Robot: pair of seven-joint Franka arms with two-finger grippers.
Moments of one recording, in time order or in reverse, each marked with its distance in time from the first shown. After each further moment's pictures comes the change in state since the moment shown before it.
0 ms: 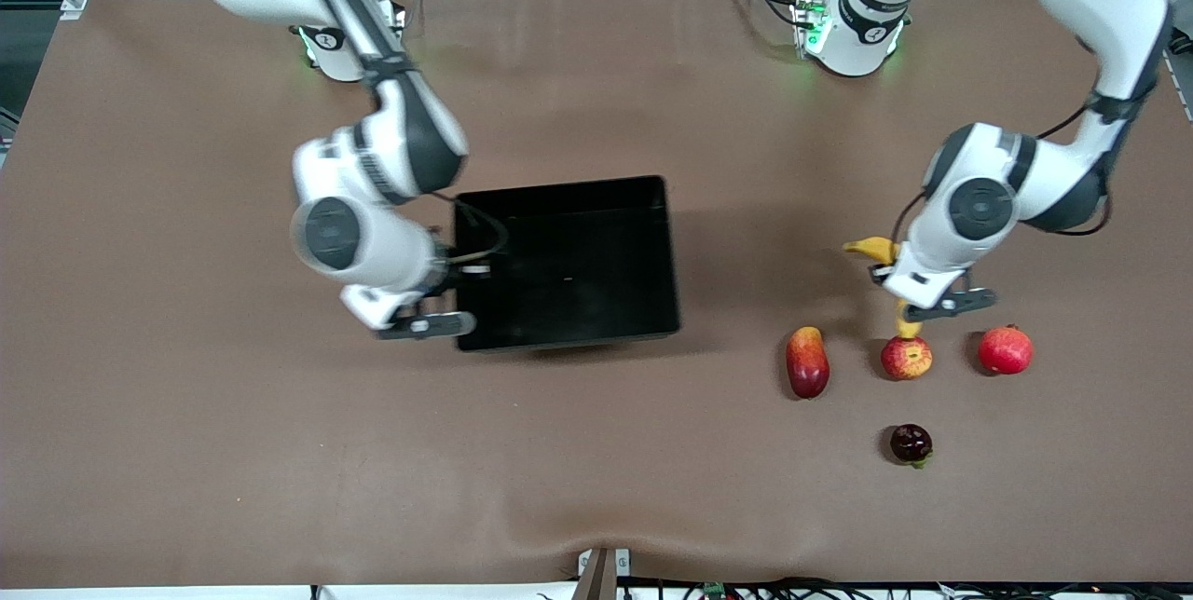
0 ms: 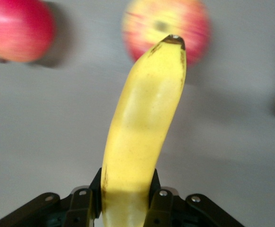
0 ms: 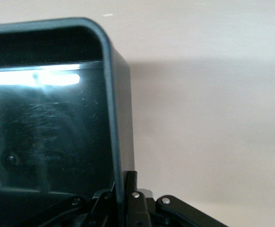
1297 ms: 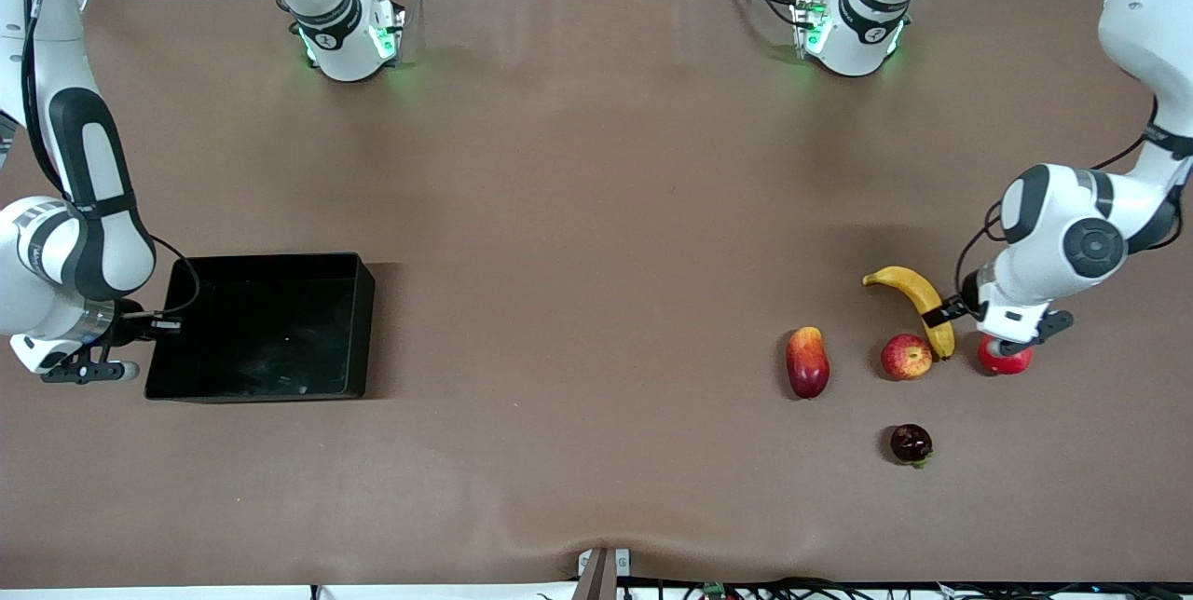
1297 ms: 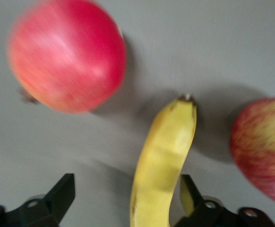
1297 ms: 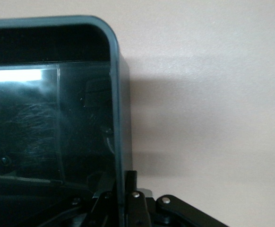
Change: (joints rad) left arm 0.163 0.179 0.016 0.129 0.000 0.127 -0.030; right arm -0.679 0.170 -0.005 -0.099 -0.098 0.329 -0.658
